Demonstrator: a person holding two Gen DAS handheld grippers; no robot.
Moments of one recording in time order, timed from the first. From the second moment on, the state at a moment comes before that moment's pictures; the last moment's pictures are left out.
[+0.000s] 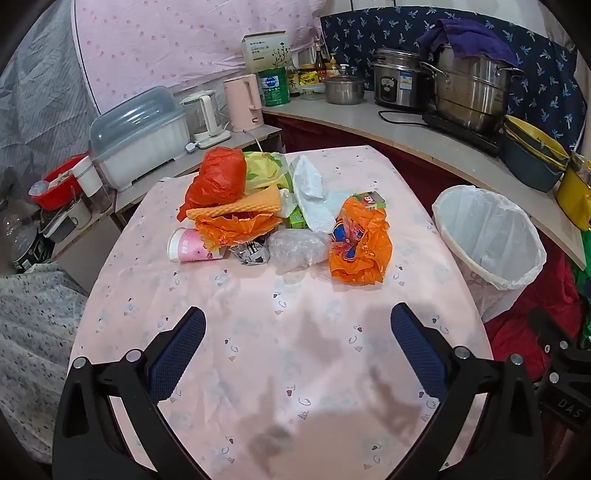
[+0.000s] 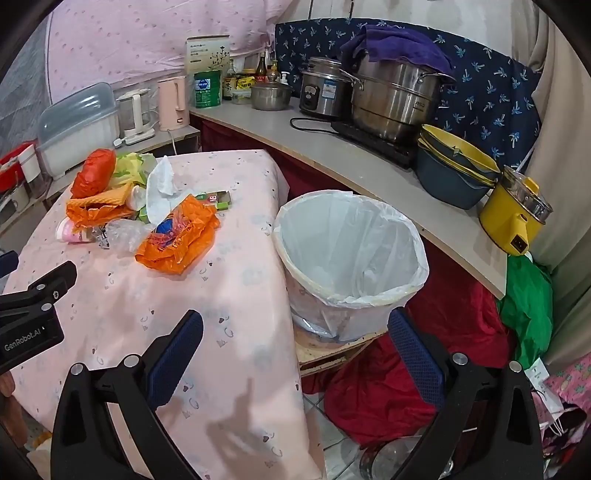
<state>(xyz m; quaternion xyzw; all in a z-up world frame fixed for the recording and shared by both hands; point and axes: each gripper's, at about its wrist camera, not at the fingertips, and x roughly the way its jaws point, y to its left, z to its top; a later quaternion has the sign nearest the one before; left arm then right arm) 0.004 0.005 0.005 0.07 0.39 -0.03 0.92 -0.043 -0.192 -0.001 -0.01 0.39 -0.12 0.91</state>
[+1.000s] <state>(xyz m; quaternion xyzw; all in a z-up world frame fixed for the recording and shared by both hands) 0.007 0.003 0.008 0.06 0.39 -0.05 0.92 -0.036 -0.186 0.007 -0.02 0.39 -0.13 0.91</state>
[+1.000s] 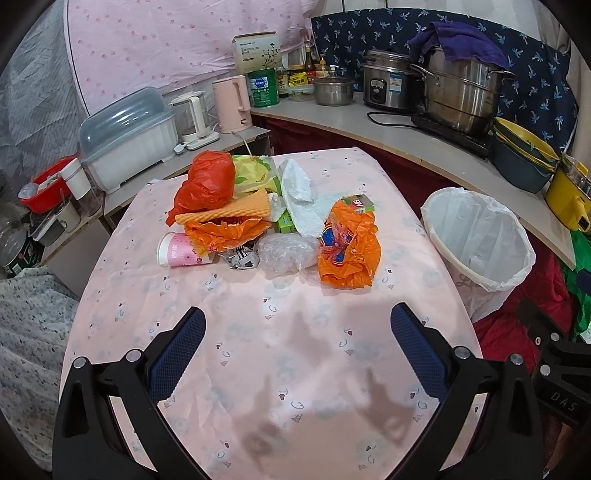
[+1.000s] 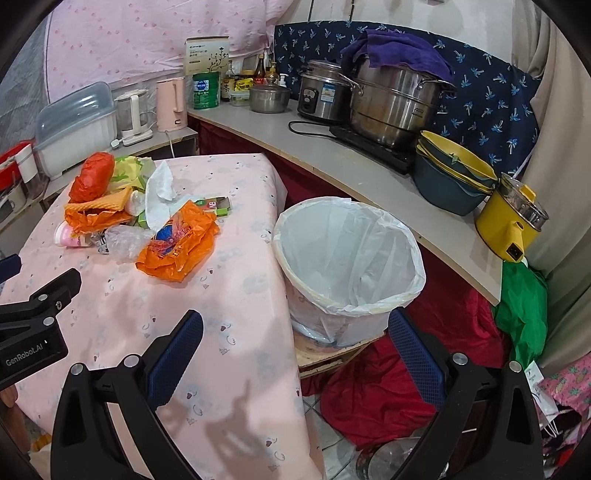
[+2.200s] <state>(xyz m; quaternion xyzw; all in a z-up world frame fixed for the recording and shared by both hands) 0.010 0.007 0.007 0.07 0.39 -0.06 0.92 -0.022 -0.180 0.010 -0.02 0.39 -0.14 0.91</state>
